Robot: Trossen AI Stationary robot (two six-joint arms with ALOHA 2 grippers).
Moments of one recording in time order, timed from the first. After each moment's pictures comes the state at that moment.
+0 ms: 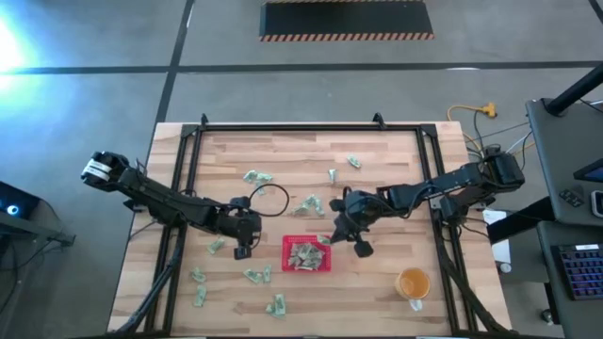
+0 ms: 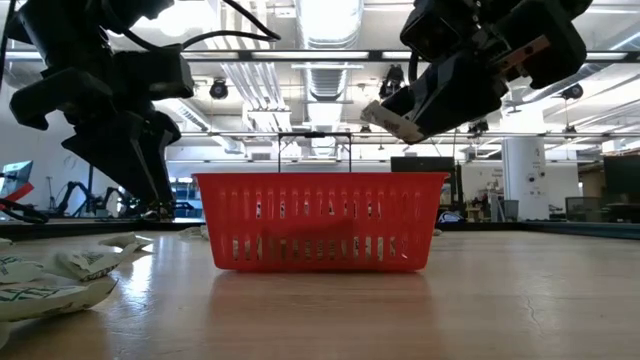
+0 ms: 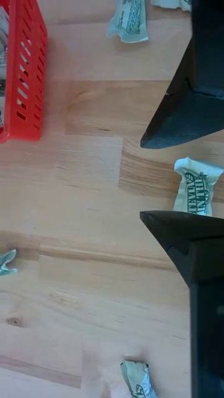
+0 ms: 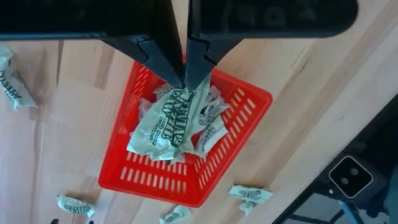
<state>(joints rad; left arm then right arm) -0.32 1.29 0.65 -0.37 -0.24 -0.36 0.11 1.51 0.76 0.04 -0.33 -0.10</state>
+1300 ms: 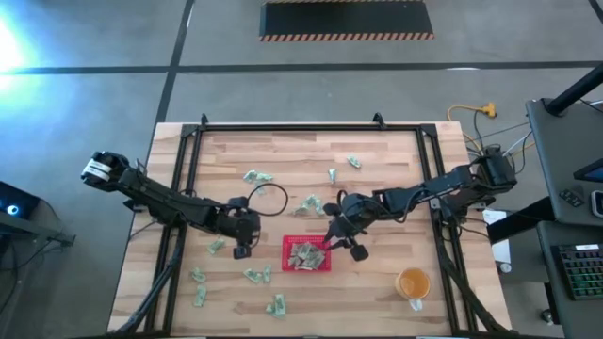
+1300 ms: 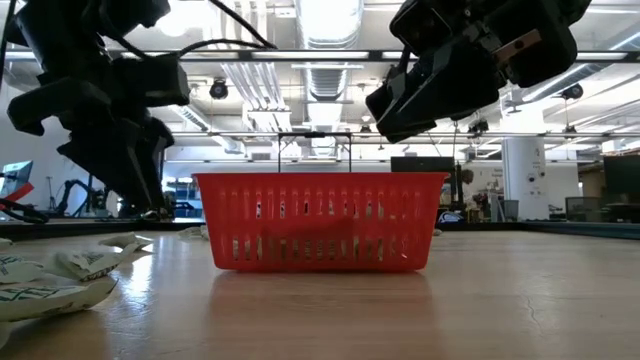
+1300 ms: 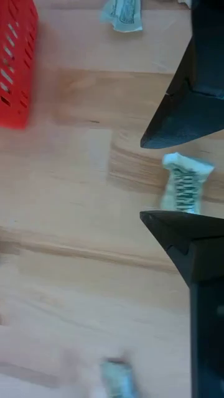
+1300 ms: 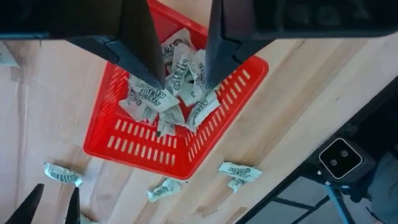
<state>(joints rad) -0.32 1.29 0.63 -0.40 -0.24 -0.41 0.12 1.58 0.78 0.17 -0.37 -0.11</state>
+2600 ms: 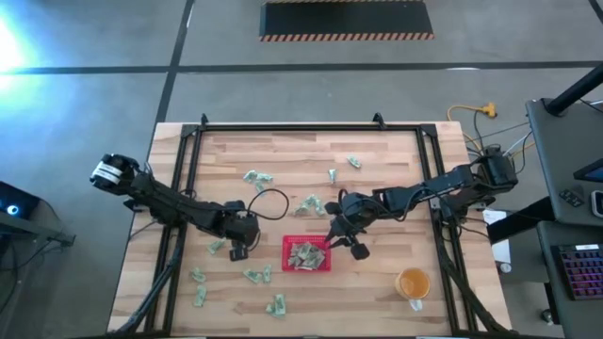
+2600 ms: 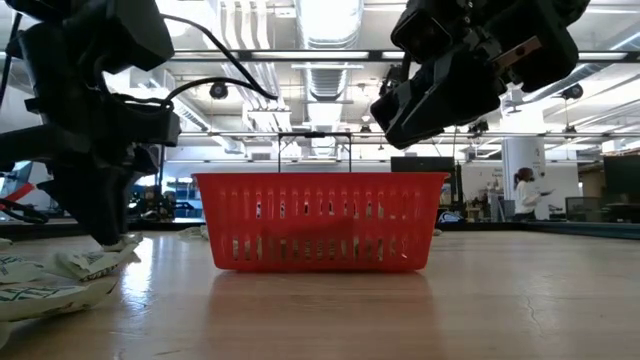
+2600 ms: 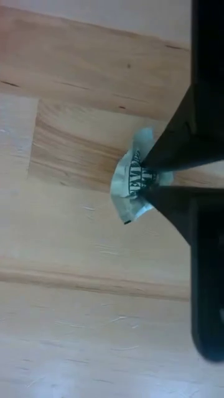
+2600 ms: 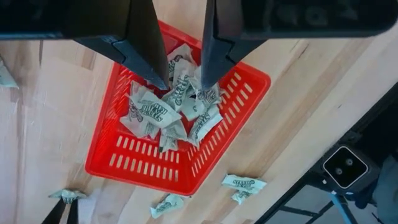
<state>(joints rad) -0.32 1.40 0.63 -0.48 -0.17 -0.45 0.11 1.57 0.78 0.12 -0.36 -0.10</state>
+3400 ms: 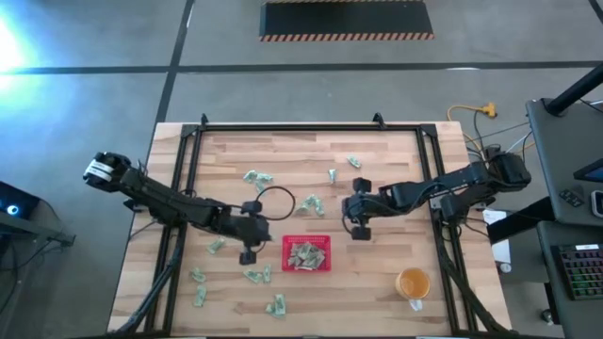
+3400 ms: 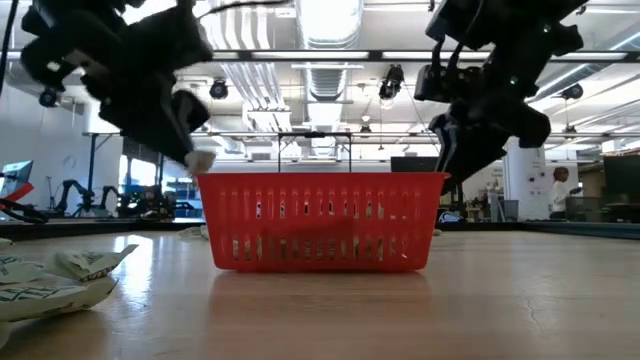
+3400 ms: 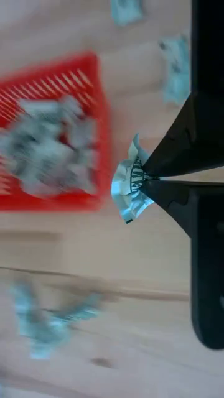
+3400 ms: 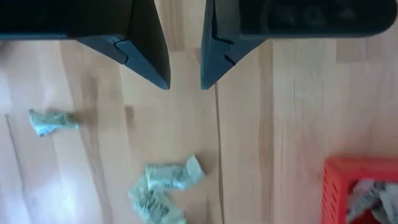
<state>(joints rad) -0.32 1.32 0.69 -0.18 -0.16 -0.23 0.10 1.46 0.77 -0.36 0.24 0.08</state>
